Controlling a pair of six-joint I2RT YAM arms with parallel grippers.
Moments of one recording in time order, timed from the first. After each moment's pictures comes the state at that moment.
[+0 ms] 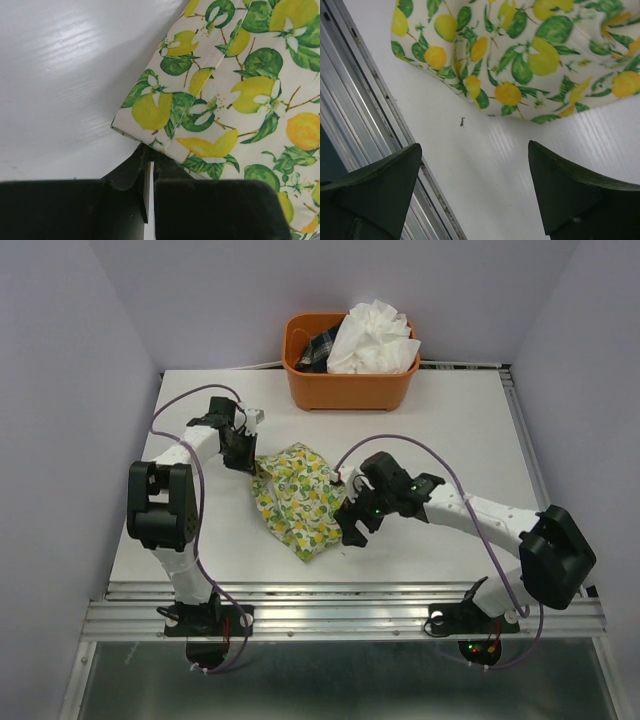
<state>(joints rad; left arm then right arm) -0.10 1.81 1.28 -0.61 0.29 0.13 0.73 1.43 0.94 -0.45 -0.42 -0.11</state>
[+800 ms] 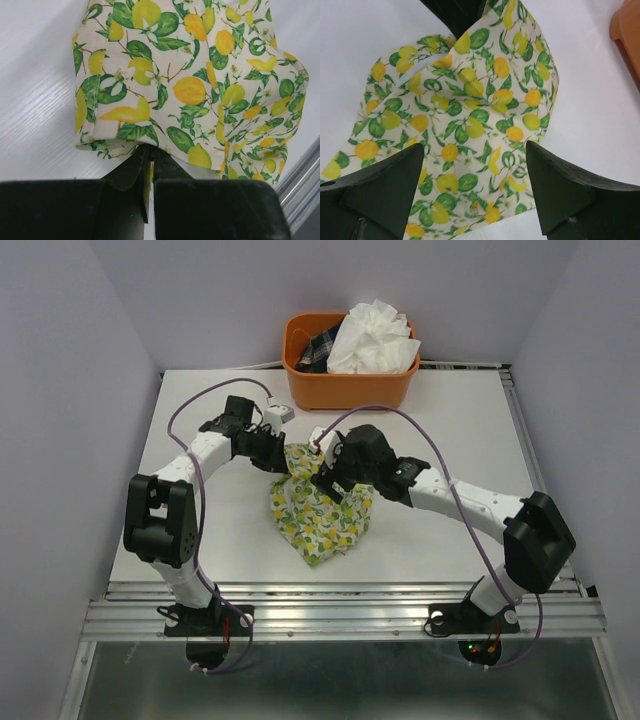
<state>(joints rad) -0.20 1.69 1.21 -0.55 0.57 0.20 0.81 1.56 1.14 -0.14 -0.14 -0.28</state>
